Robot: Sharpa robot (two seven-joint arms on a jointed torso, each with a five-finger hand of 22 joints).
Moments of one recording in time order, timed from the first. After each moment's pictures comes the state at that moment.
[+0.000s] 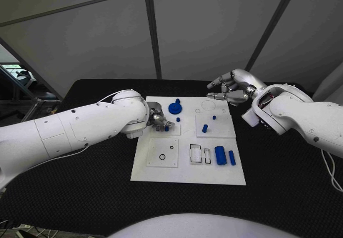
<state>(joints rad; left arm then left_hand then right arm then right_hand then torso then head) 1.18 -0.67 0.04 1.42 -1.15 0.12 -0.65 0.89 -0.09 0.37 0.27 0.08 0.90 0.02 0.84 0.56 1.24 -0.04 1.13 0.86 1.47 -0.08 1.57 1.31 0.08 1.43 0.02 1.41 1.31 1.20 -0.80 0.09 1.48 -1.02 -0.30 0.01 1.43 -0.07 0.04 0.23 0.35 0.86 0.17 0.16 0.07 1.21 0.08 1.18 1.08 1.47 0.01 1.41 1.31 0.11 1.28 0.11 1.23 0.92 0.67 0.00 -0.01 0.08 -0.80</state>
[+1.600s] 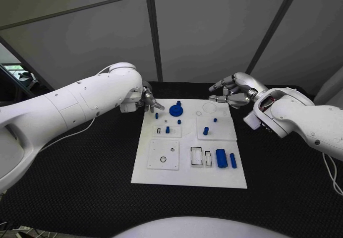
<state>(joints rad) 1.29 -0.52 0.10 1.04 -1.14 0.35 -0.64 1.07 -0.04 0.08 0.29 0.14 0.79 0.11 0.64 0.40 1.03 0.03 1.00 0.62 1.47 -0.02 1.47 1.31 0.09 1.30 0.09 1.24 1.19 1.20 -0.80 0.09 1.47 -1.02 -0.30 0.01 1.43 -0.07 0.04 0.23 0.36 0.86 0.17 0.16 0.07 1.21 0.08 1.18 1.08 1.47 0.01 1.41 1.31 0.11 1.28 0.11 1.23 0.92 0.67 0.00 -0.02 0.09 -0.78</state>
